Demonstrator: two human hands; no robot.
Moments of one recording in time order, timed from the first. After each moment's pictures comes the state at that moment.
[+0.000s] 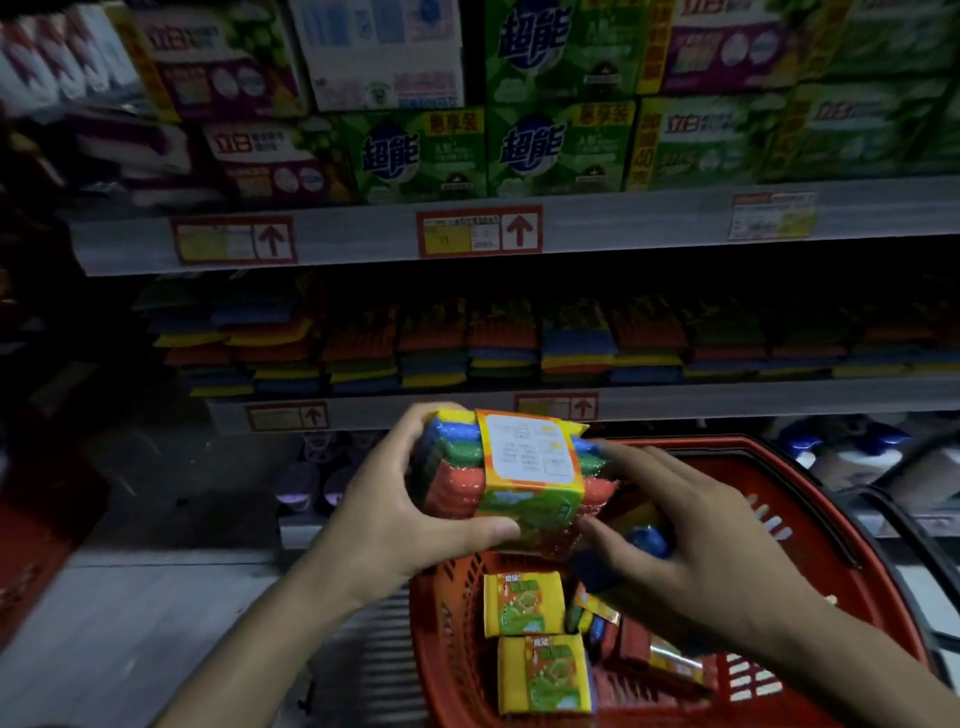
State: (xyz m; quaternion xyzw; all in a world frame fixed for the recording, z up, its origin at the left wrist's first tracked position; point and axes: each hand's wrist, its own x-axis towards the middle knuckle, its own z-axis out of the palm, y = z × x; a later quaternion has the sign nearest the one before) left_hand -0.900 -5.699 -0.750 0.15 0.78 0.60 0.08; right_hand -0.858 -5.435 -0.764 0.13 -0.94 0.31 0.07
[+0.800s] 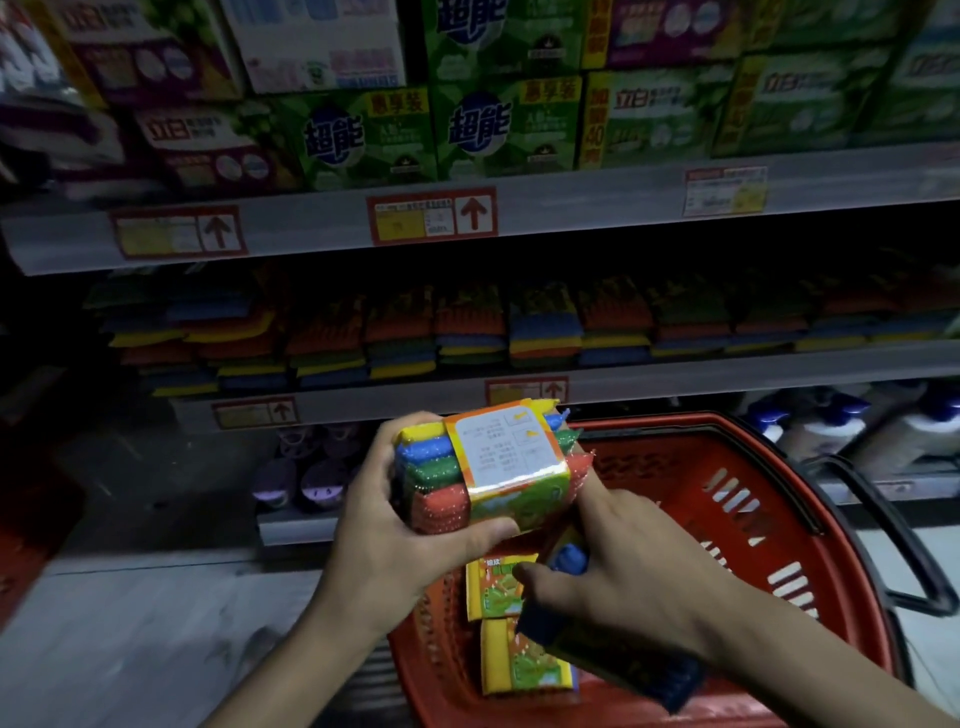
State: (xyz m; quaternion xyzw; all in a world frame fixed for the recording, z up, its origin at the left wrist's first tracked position) left_hand -0.879 -5.666 -0.773 0.11 0.74 0.66 0.00; right_hand -0.853 -5.451 -0.775 0.12 -0.94 0.31 -0.08
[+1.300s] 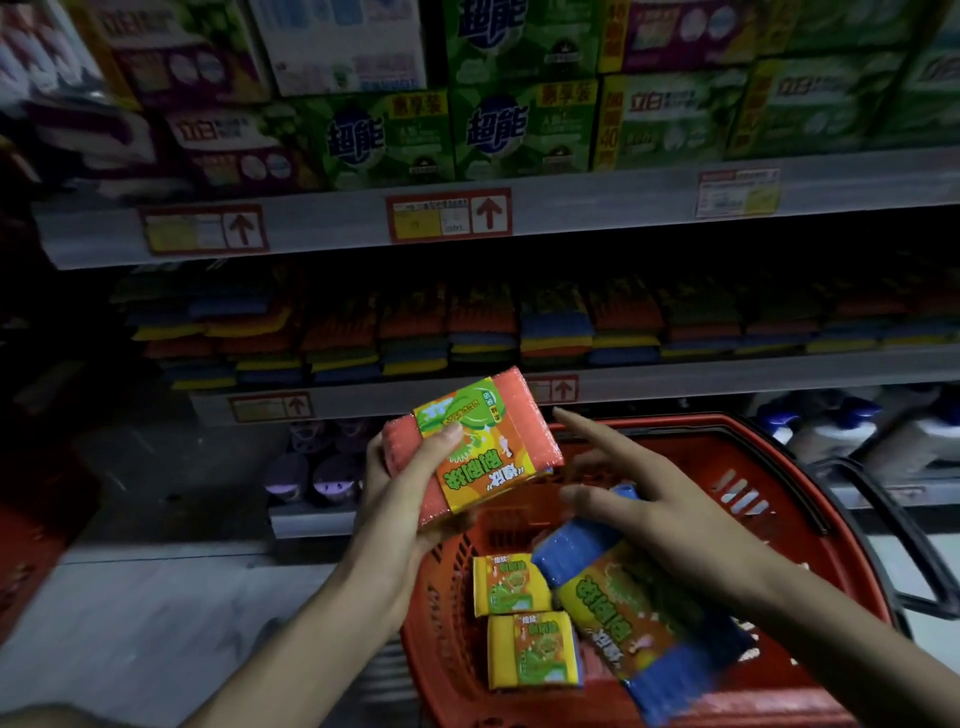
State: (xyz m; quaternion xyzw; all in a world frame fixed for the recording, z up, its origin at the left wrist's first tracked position) left_hand -0.884 -5.656 -0.771 -0.14 0.60 0.79 0.09; right_hand -0.861 -5.438 -0.757 0.04 -0.83 0.54 -0.10
